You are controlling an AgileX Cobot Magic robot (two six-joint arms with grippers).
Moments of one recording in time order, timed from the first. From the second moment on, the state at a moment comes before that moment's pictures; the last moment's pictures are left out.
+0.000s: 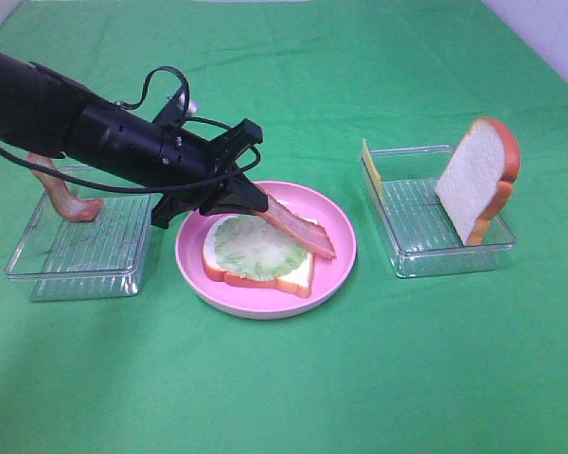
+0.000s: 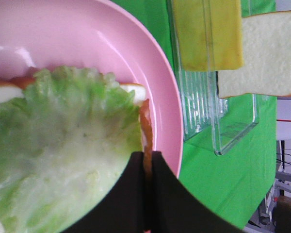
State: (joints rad) left arm -0.37 2.10 -1.24 -1.36 0.60 0.62; right arm 0.47 0.11 -0.51 0.10 1.08 -0.12
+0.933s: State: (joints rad) left arm -0.37 2.04 -1.24 -0.98 0.52 0.29; right arm 0.47 0.11 -0.51 0.10 1.08 -0.12
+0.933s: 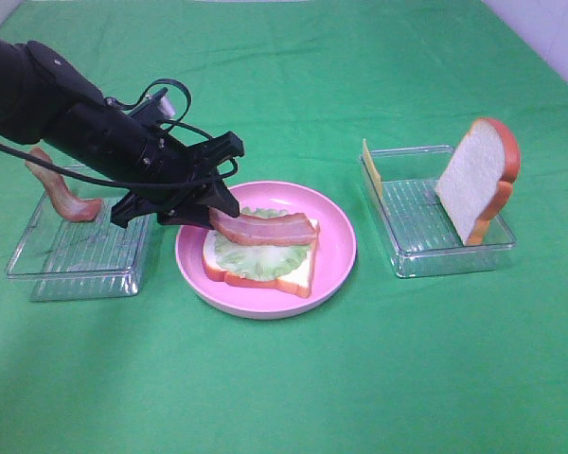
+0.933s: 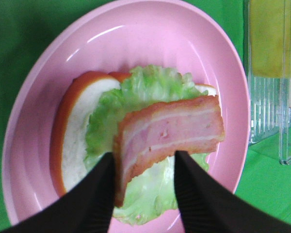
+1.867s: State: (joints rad) left arm -0.13 1.72 -1.27 -0.43 0.71 -0.11; right arm 0.47 0.11 -0.51 0.10 1.08 -0.12
